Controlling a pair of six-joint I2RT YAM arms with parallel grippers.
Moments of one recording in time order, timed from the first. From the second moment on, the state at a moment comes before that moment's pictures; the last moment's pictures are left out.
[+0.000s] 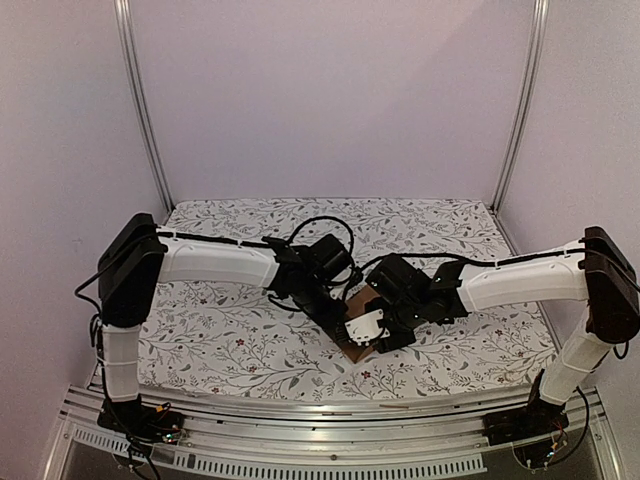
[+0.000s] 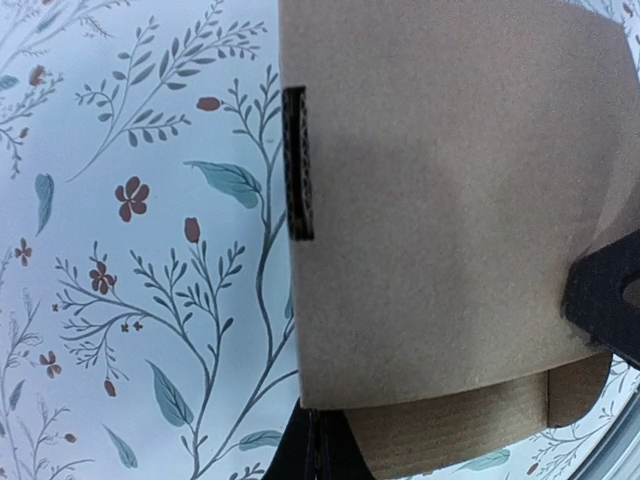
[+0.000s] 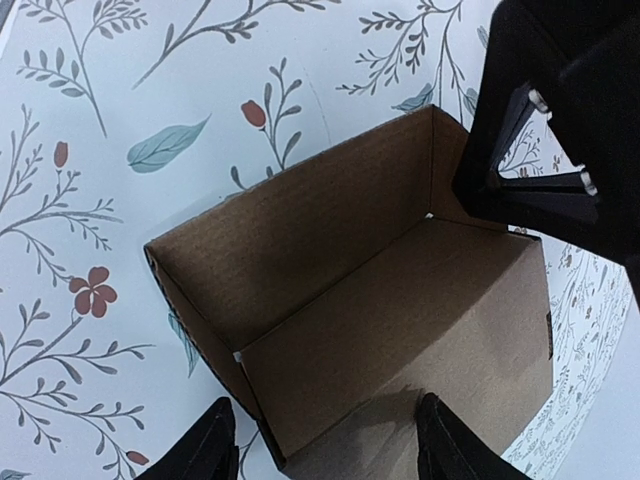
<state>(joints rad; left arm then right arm) -1.00 2.05 1.47 -0.54 -0.02 -0.15 1.01 1.67 1.01 -0.42 0.07 -0.91</state>
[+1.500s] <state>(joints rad) -0.95 2.24 1.80 -0.83 0.18 -0.19 0.84 1.55 1.03 -0.62 -0.18 -0.96</state>
